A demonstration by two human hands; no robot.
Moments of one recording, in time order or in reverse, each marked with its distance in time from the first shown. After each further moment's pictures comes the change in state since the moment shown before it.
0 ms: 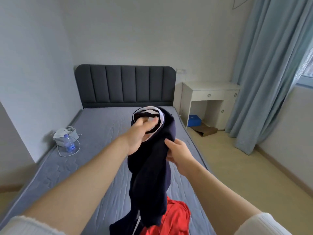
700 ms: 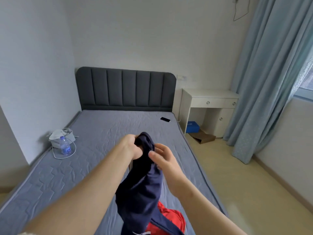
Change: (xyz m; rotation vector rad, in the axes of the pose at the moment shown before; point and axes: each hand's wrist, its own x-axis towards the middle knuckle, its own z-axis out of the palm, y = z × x) left_hand -0.002 0.006 0.002 -0.336 0.266 -0.294; right_hand -0.010 0.018 0.011 -0.046 -0.154 -0.180
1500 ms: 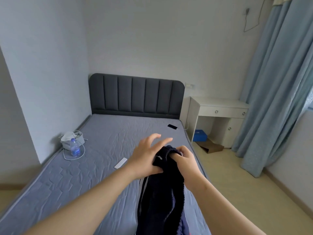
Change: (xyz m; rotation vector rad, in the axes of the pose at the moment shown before) left_hand -0.011 -0.031 -0.027 1.483 -0.099 1.002; right_hand 0.011 -0.028 -0.016 -0.165 0.200 0.061
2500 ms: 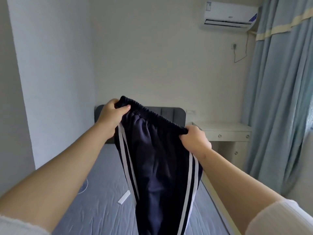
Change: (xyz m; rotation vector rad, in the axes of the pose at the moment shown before) left_hand 0.064 0.001 -0.197 -0.802 0.678 -0.363; right_hand 0.032 -0.145 -0.014 -0.746 0.232 -0.313
